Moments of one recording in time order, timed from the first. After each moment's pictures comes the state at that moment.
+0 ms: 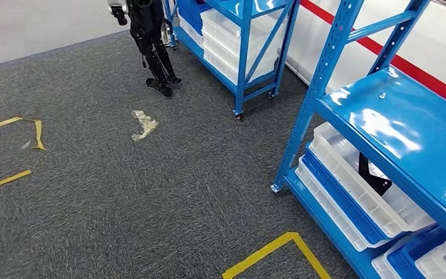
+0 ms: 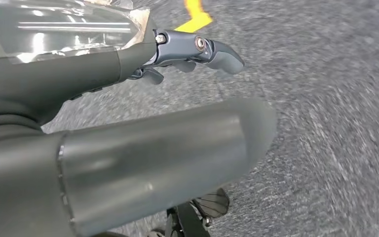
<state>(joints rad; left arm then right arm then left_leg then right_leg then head) -0.04 -0.17 0.87 -0.27 -0.58 0.32 -0.36 -0.08 0.10 -1.03 -0.29 0.65 -0.43 -0.38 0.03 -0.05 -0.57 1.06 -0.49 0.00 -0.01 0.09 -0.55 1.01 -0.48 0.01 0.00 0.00</state>
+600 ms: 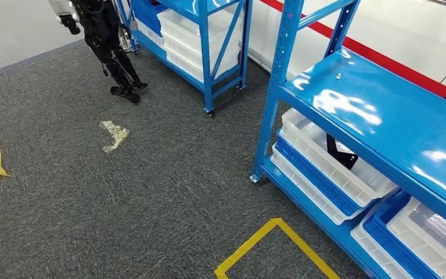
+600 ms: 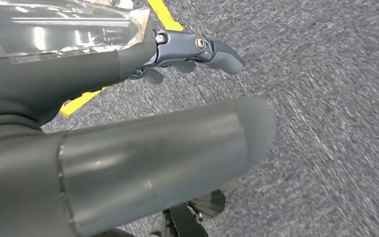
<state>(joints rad) -0.05 -0.17 0.87 -0.28 -0.58 0.32 -0.36 -0.08 0.10 -1.03 -0.29 0.65 -0.43 -0.38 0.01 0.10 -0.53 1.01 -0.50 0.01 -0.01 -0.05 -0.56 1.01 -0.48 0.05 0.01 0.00</state>
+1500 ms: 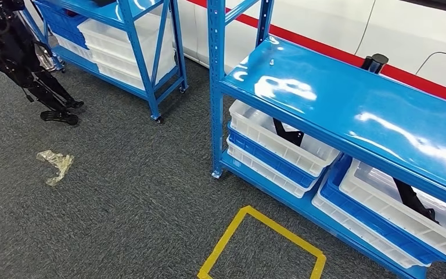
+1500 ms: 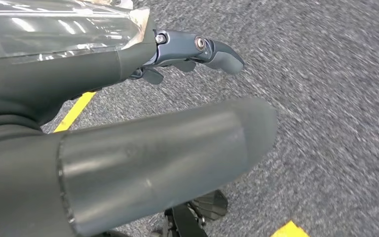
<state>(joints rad) -0.05 -0.18 0.90 -0.28 -0.58 0.32 -0.36 -0.09 0.09 -1.03 -0.29 0.67 -0.42 -0.38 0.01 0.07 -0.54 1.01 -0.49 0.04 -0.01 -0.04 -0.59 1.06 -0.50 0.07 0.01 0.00</state>
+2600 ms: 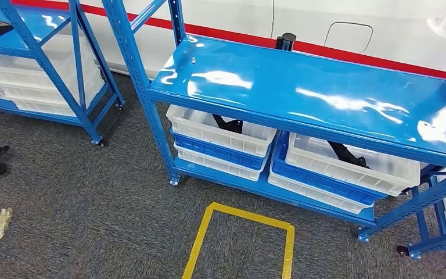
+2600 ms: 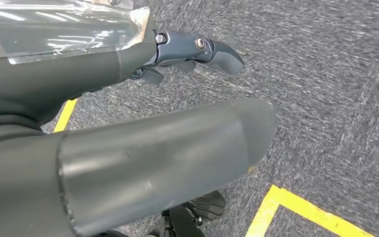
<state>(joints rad) -0.05 -0.19 0.93 -0.28 -0.61 0.32 -0.36 -0.09 0.09 -1.03 -0.28 0.72 -0.45 -0.37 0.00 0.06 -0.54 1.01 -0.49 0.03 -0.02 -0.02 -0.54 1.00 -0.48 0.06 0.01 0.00</state>
